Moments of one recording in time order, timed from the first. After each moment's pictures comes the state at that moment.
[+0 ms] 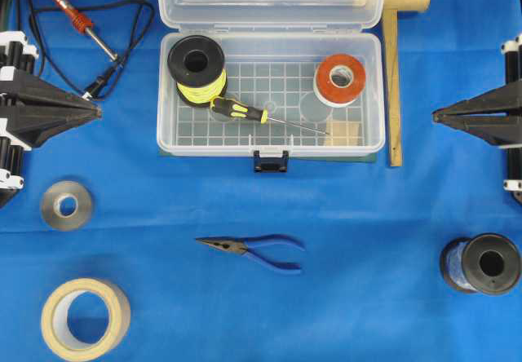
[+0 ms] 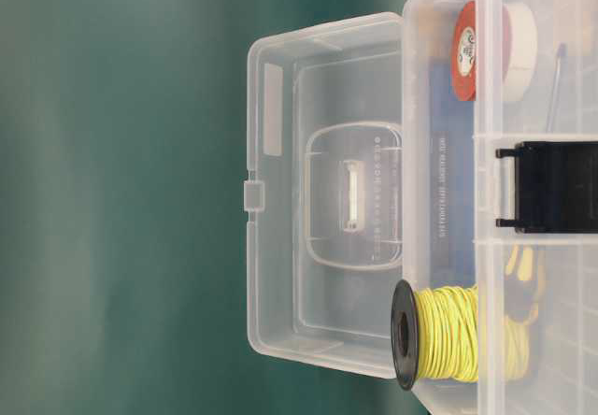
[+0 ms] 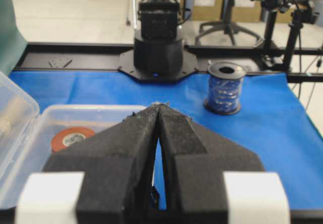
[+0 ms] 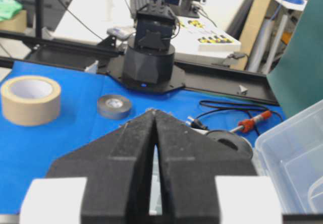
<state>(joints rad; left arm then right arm) 0.00 -0.97 1.18 0.00 -0.29 0.00 0.00 -0.96 1.17 0.00 -0.29 0.00</state>
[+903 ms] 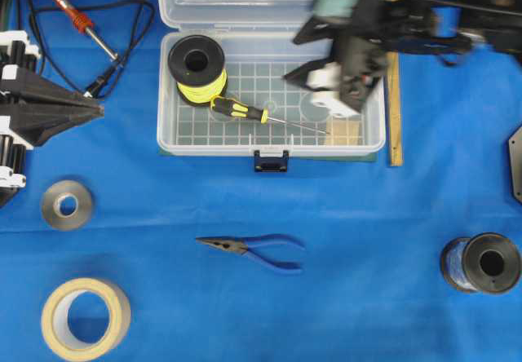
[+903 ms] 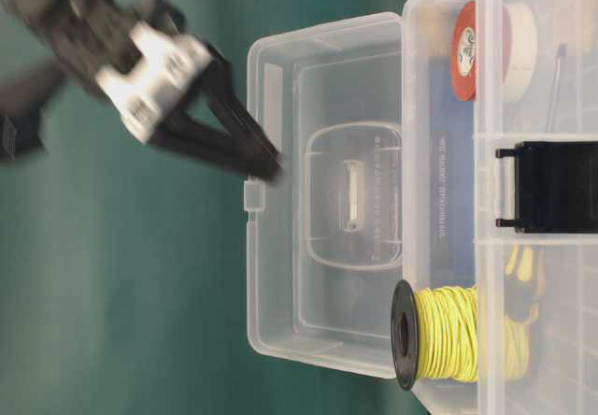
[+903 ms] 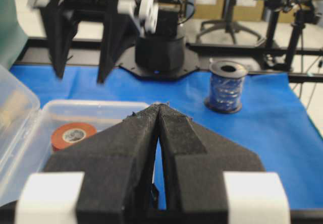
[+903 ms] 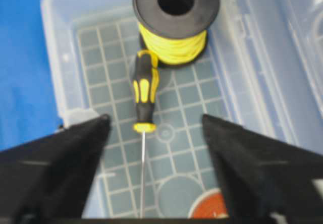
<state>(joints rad) 0.01 -0.96 1.18 -0.03 -0.29 0.00 -0.24 -0.10 0.36 0.06 0.53 0.15</state>
